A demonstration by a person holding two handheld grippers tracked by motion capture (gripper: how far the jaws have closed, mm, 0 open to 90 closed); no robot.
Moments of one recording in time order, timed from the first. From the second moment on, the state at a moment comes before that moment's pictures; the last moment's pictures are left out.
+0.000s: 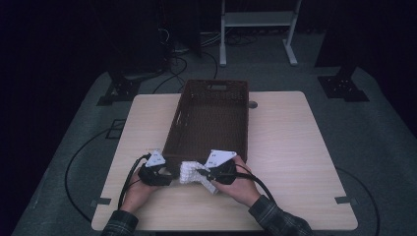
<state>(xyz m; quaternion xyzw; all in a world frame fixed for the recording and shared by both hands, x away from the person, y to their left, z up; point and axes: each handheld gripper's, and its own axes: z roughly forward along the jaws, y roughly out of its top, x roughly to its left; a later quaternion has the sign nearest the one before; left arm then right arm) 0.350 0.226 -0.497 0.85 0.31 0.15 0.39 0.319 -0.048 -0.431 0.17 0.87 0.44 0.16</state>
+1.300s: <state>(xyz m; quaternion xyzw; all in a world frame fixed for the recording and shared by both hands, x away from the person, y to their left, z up) 0.350 0.226 -0.497 0.86 0.31 0.15 0.39 0.322 -0.007 -0.449 0.16 0.88 0.41 0.17</state>
